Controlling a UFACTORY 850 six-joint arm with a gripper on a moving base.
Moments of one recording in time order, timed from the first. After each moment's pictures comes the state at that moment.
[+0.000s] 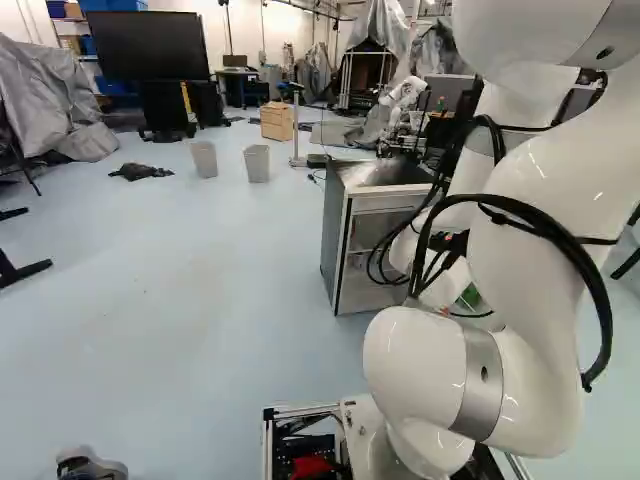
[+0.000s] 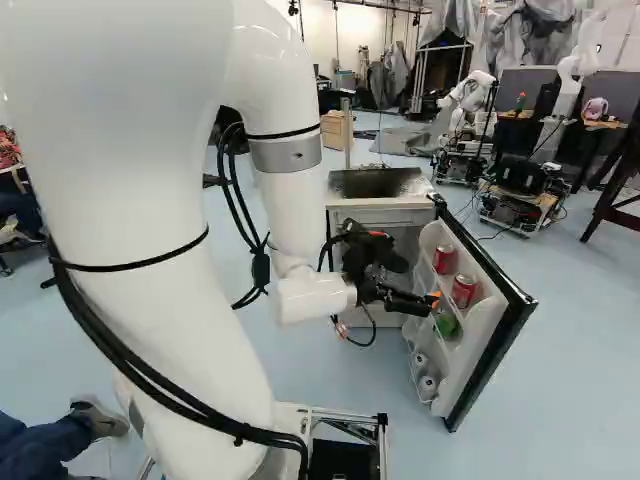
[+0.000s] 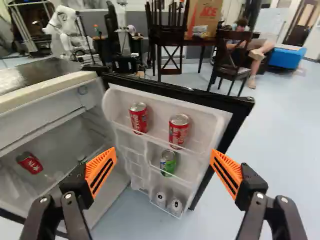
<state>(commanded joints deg) -28.1 -10.2 -10.3 23.3 71.7 0.0</state>
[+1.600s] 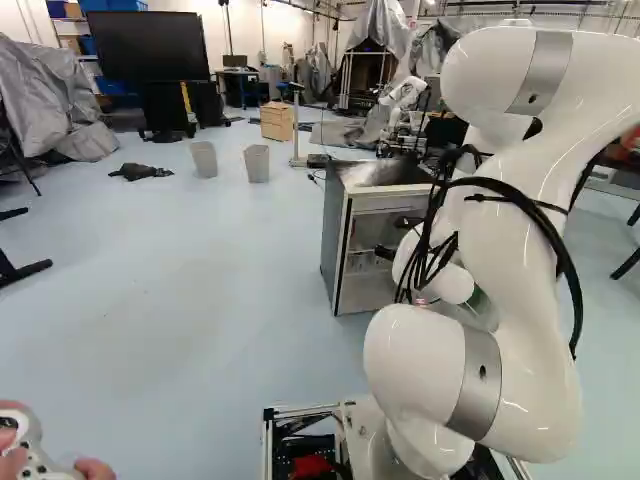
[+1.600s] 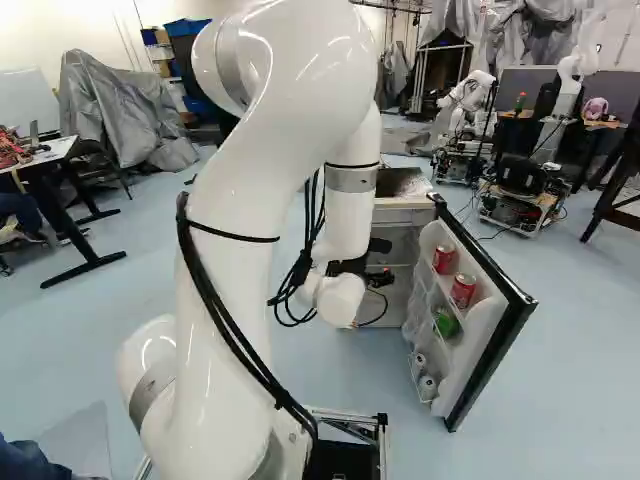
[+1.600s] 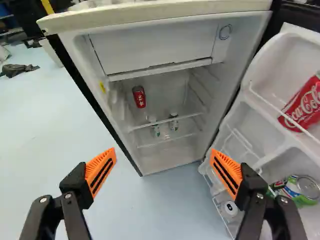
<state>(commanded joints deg) -33.0 -34.1 -26.5 -24.5 68.8 0.0</state>
